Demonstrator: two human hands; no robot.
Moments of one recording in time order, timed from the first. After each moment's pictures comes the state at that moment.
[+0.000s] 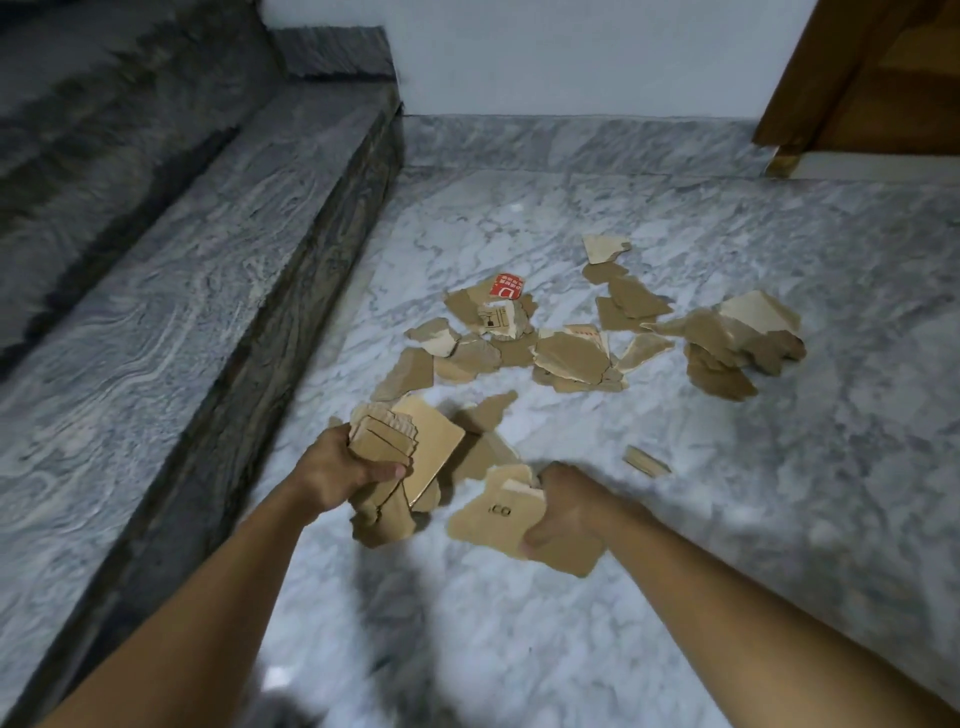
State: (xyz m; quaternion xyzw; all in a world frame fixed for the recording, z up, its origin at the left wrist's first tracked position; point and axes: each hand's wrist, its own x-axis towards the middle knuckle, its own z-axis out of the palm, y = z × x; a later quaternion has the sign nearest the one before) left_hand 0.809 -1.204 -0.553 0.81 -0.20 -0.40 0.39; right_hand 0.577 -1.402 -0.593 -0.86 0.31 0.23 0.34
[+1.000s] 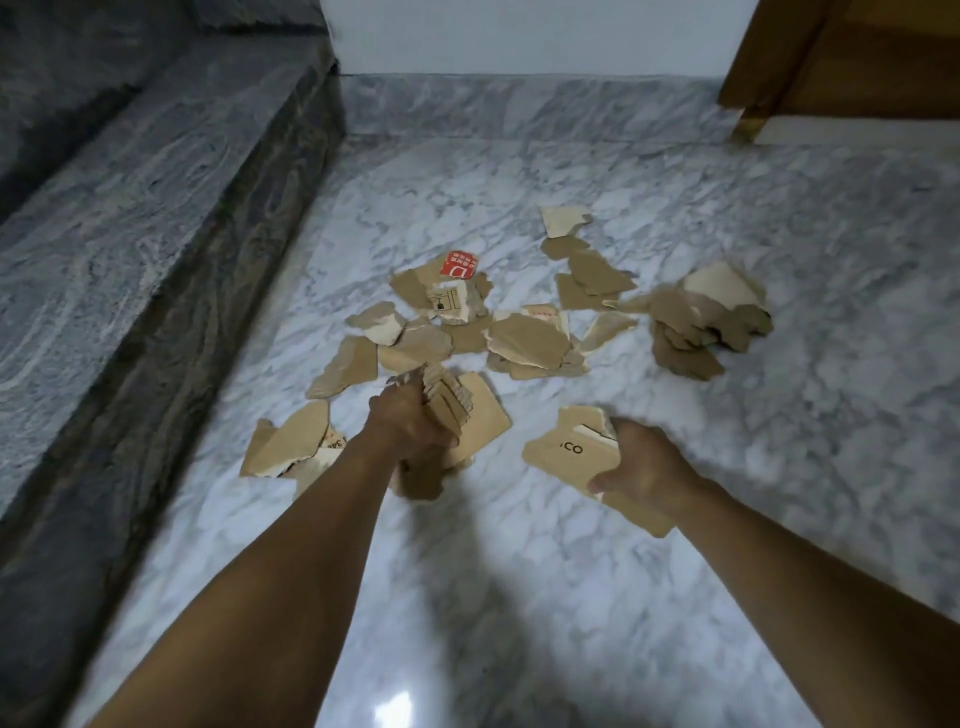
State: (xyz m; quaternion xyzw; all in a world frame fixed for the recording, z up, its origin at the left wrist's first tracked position) left_hand 0.776 -1.358 -0.615 0.88 -0.35 -0.28 0.15; right_hand 0.505 -1.508 -0.626 -0.82 0.47 0.10 0.31
